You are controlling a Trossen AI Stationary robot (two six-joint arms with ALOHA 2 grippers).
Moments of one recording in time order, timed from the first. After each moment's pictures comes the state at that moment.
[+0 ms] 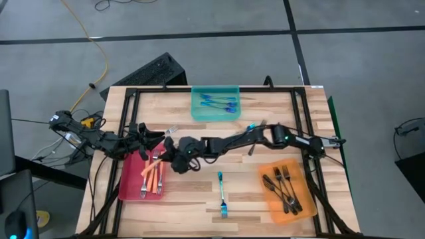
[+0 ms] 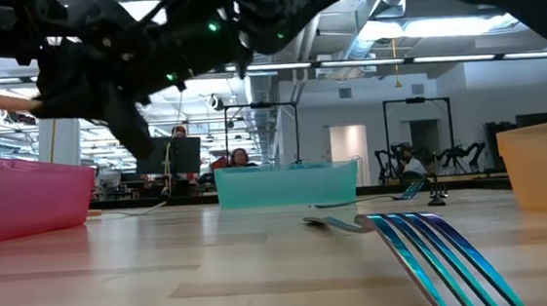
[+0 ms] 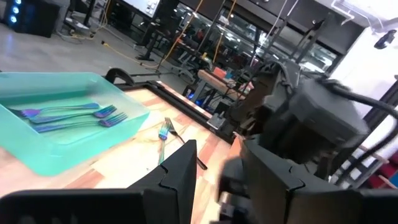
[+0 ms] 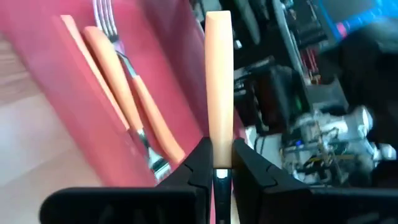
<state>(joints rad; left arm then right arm) -0.42 0.29 0.17 0.13 -0.74 -0.54 0.07 2.46 1.97 0.21 -0.04 -1.13</state>
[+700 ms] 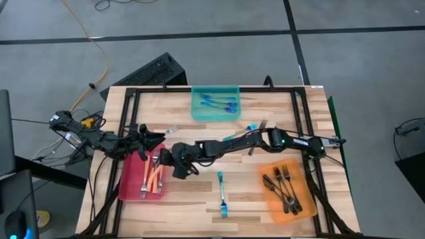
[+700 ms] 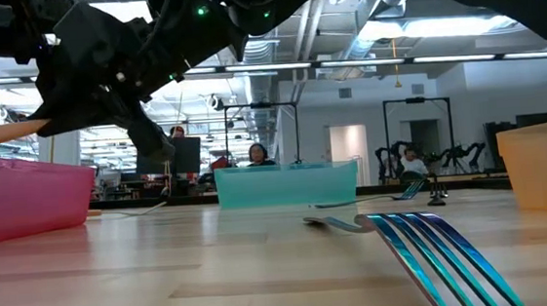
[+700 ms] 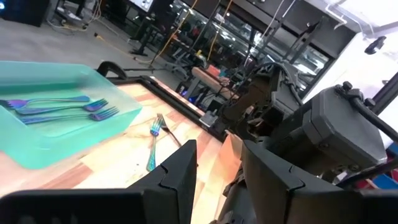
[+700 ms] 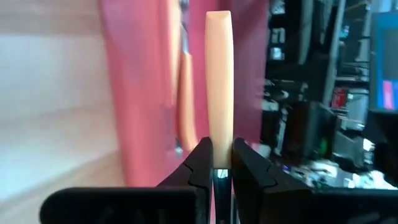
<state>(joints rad) -0.42 0.29 0.17 0.13 -0.71 -0.58 0.11 2.50 2.12 -0.07 0.03 -1.50</state>
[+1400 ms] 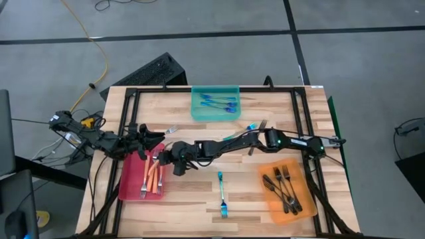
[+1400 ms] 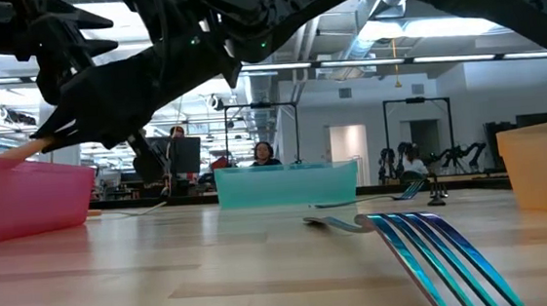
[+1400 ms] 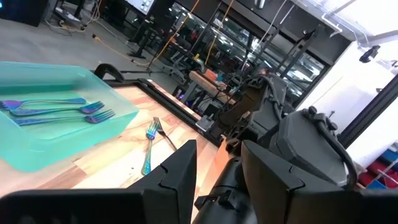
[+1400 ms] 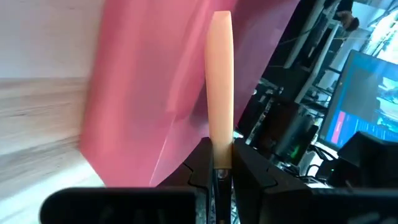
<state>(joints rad) -0.42 0.29 0.17 0.16 -0.71 -0.59 0.09 2.56 2.12 0.06 0.10 -1.90</state>
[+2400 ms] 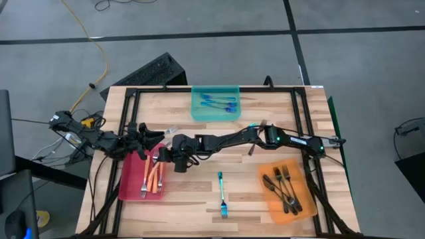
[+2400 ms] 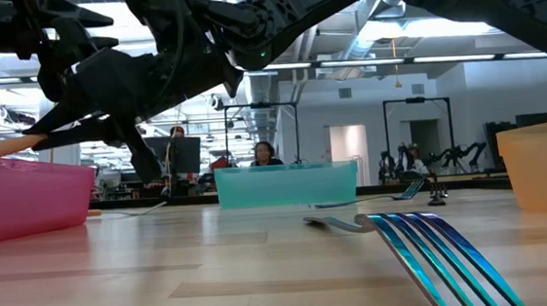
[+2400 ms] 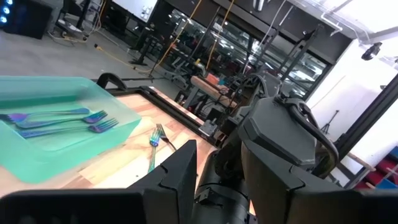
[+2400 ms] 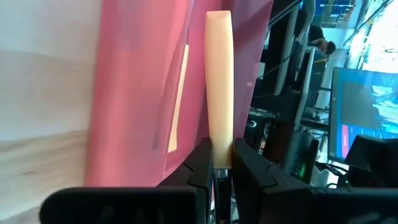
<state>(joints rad) -0.42 0.29 0.17 0.18 -0.72 -0.53 0.04 2.56 2.12 0.07 -0.17 -1.71</state>
